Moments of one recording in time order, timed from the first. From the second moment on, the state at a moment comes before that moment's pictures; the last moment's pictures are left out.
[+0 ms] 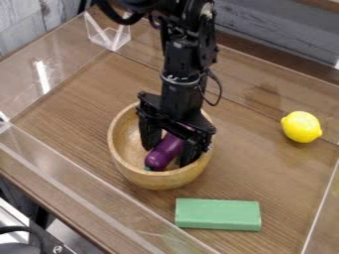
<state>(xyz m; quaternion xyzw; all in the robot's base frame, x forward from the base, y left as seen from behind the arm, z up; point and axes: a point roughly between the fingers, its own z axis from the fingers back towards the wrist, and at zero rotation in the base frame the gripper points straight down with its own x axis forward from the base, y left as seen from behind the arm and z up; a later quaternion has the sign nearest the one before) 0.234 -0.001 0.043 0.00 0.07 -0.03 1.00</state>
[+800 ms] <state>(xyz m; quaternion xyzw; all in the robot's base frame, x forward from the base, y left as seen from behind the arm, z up) 0.237 -0.001 0.028 0.00 0.07 -0.03 1.00</state>
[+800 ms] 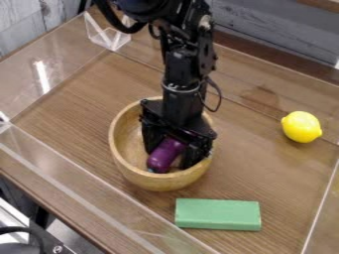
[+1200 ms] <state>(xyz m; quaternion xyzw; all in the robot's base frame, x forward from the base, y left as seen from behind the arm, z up) 0.238 -0.001 0.027 -0.01 0.07 -0.03 1.00</state>
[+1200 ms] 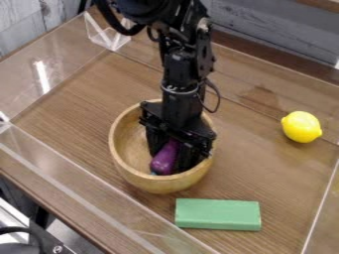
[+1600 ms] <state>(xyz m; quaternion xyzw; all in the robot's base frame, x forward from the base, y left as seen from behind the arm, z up) 0.238 0.000 0.026 -0.01 0.07 -0.02 1.00</state>
